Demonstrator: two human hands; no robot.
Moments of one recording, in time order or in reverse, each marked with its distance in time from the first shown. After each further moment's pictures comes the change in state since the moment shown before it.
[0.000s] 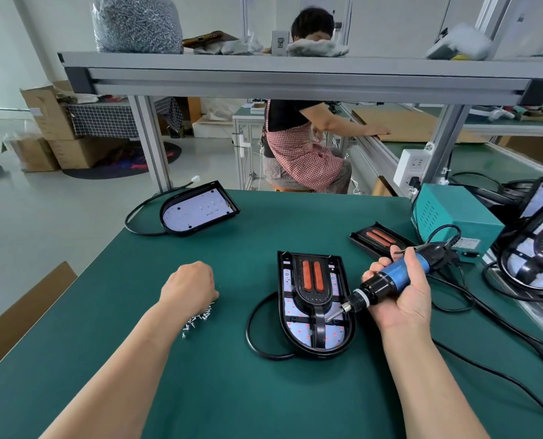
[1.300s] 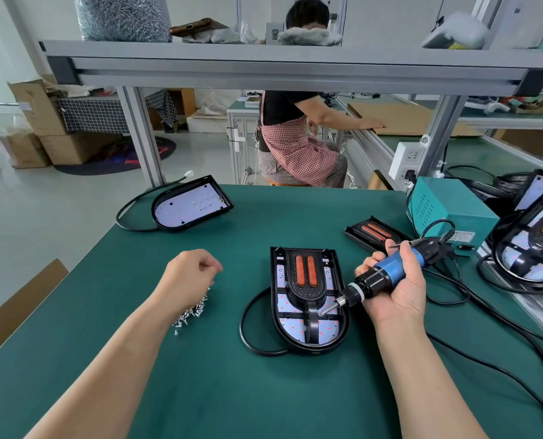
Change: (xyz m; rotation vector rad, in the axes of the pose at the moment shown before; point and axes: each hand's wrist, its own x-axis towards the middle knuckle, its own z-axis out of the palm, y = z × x) left_hand -0.012 0.006 -0.003 -0.533 0.103 0.073; right_hand -0.001 0.000 0.003 0.034 0.023 0.020
